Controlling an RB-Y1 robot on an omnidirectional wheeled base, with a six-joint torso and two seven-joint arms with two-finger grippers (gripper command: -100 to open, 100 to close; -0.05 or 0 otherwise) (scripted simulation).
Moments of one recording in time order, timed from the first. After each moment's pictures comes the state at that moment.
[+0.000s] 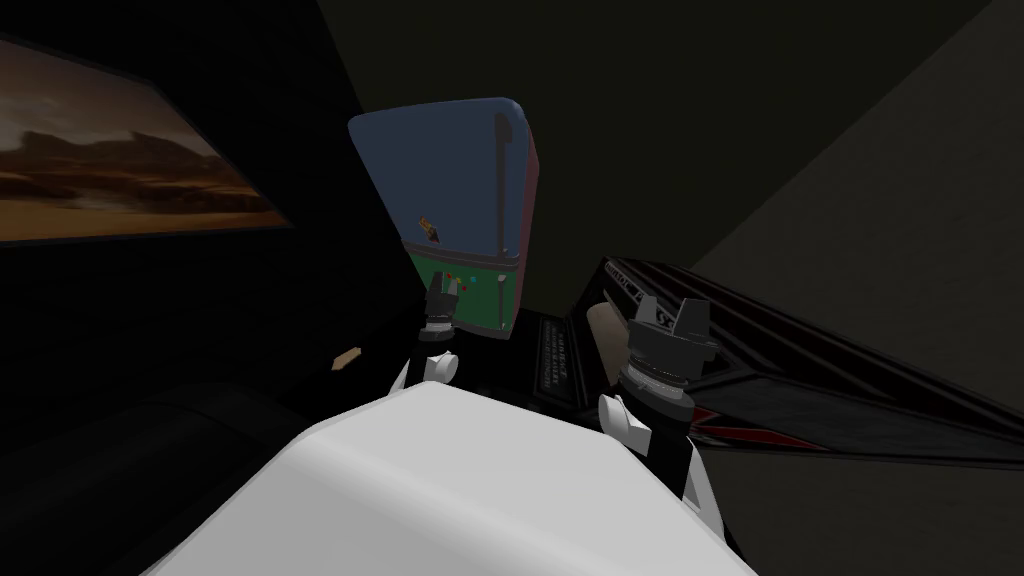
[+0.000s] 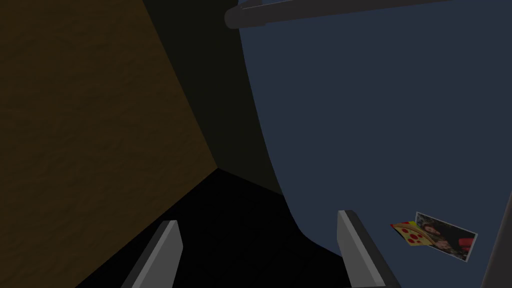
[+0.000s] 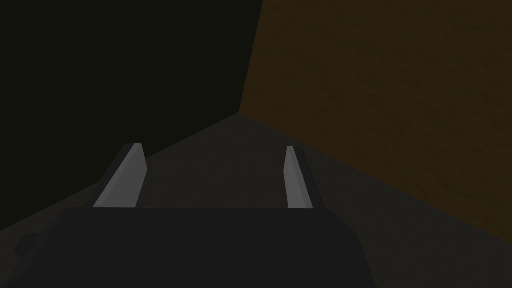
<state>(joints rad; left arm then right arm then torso) 0.47 -0.03 -0.06 -2.21 0.03 -0.56 -0.10 0.48 -0.03 -0.05 -2.36 0.11 -0.65 -0.06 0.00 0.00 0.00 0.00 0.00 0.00</state>
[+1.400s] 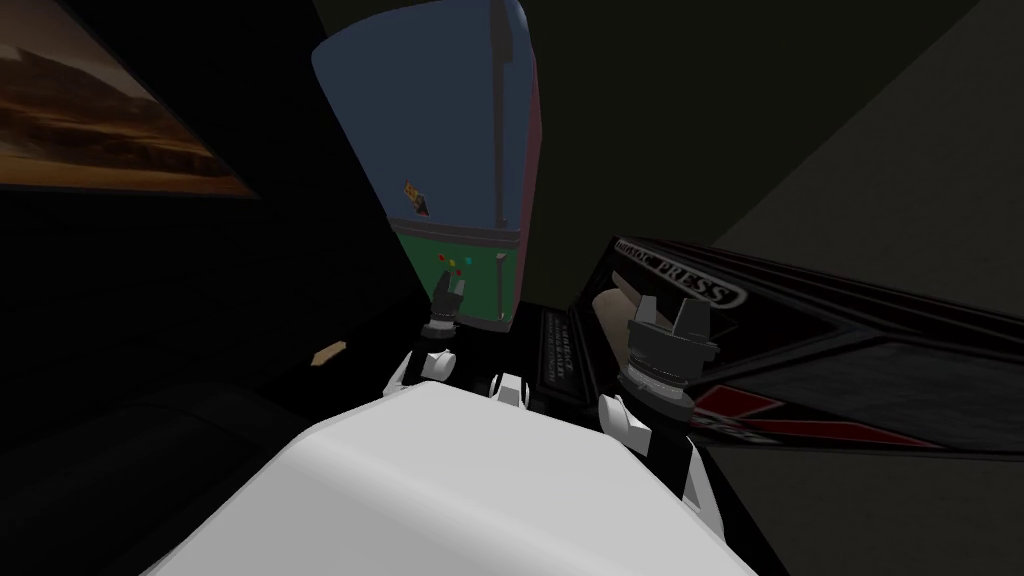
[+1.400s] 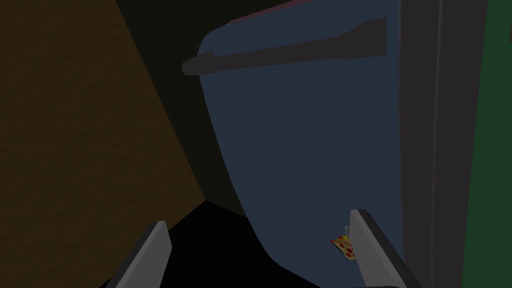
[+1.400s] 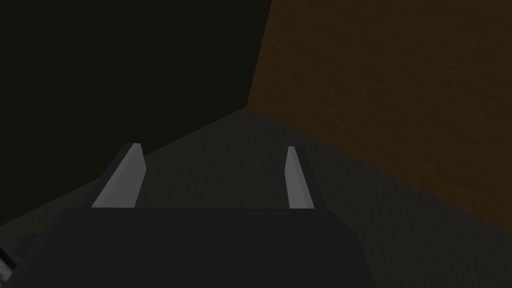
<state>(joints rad) 0.43 0.08 -0.07 -2.19 0.04 -0.52 -0.10 0.48 -0.03 -0.05 -2.36 0.11 -0.65 -0.06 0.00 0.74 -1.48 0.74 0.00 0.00</state>
